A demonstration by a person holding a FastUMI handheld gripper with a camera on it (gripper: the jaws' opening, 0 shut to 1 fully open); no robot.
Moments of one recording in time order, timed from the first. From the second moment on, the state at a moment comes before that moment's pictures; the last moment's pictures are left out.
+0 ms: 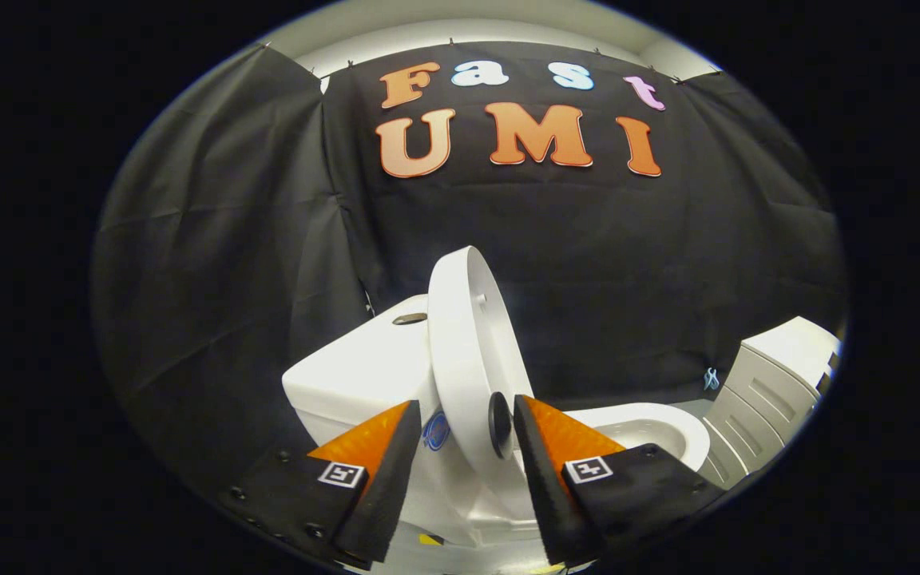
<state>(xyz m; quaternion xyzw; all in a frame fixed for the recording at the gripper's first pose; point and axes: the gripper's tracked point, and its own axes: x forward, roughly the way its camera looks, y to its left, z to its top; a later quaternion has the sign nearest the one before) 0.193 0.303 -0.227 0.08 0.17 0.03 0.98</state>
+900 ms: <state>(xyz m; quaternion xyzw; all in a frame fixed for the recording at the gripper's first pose) 0.150 0.215 -0.036 0.10 0.06 0.05 0.99</state>
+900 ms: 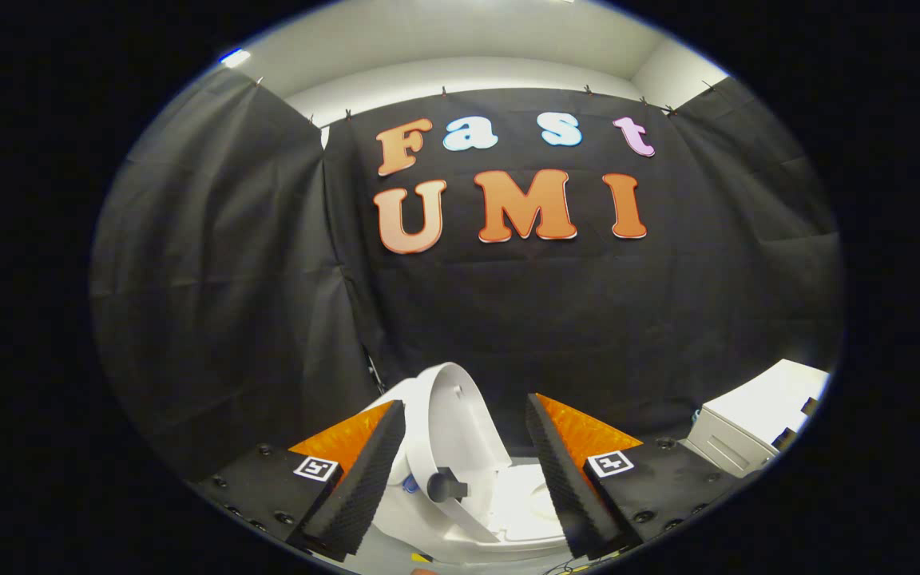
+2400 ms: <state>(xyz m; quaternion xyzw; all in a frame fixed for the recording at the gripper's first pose) 0.091 0.162 0.079 0.09 0.02 0.08 0.99</state>
